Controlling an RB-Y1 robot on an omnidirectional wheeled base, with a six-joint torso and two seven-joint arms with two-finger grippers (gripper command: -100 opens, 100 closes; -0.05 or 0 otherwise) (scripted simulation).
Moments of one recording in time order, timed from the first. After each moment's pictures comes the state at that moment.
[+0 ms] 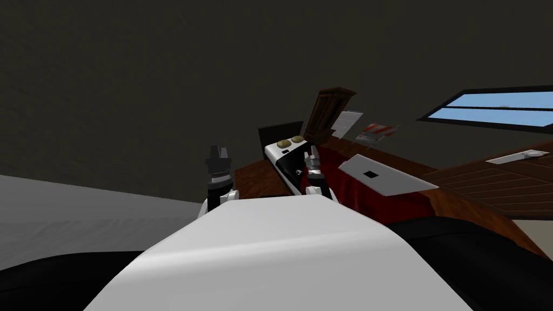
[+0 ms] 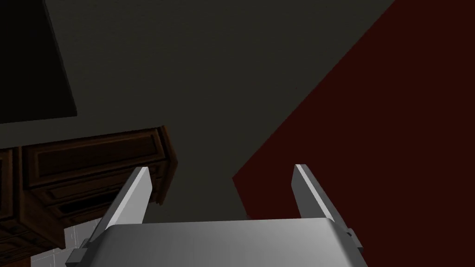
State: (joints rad) left arm 0.52 0.00 0.02 -2.26 -0.09 -0.58 0.04; right arm 0.51 -0.10 0.08 -2.23 -0.02 -0.32 0.02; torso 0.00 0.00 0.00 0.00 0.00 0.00
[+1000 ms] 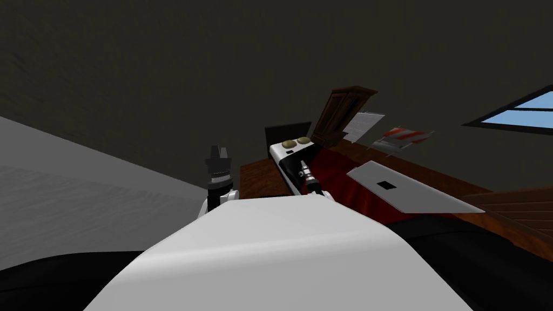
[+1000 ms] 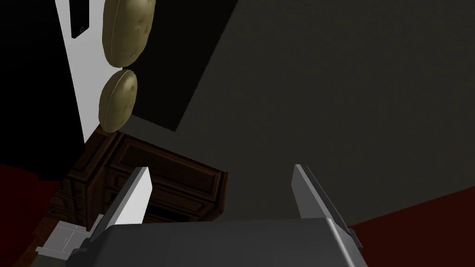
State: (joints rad) left arm 0.52 0.00 0.02 -2.26 -0.09 -0.58 0.04; right arm 0.54 -0.20 0.07 -2.00 0.21 -0.09 0.07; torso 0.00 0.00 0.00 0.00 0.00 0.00
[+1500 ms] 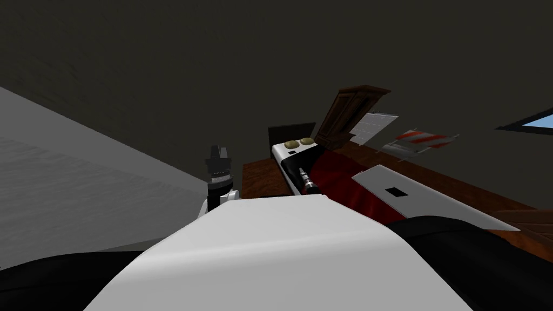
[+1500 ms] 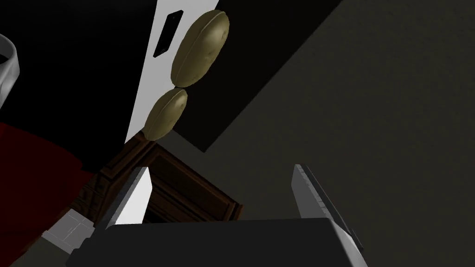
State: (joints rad) left arm 0.52 0.00 0.02 -2.26 -0.09 -0.58 0.04; right arm 0.56 -0.20 0.08 -1.89 0.34 0.02 0.11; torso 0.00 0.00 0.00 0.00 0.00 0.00
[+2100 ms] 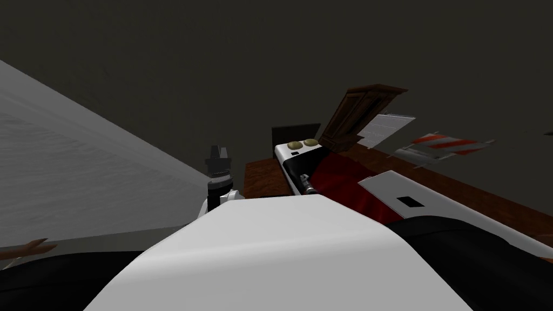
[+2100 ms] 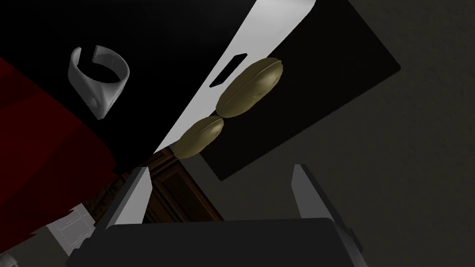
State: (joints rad) left arm 0.52 0.00 0.02 -2.26 -0.09 -0.58 0.04; right arm 0.58 -0.21 0.08 -1.75 0.46 0.11 0.14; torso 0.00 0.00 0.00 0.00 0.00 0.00
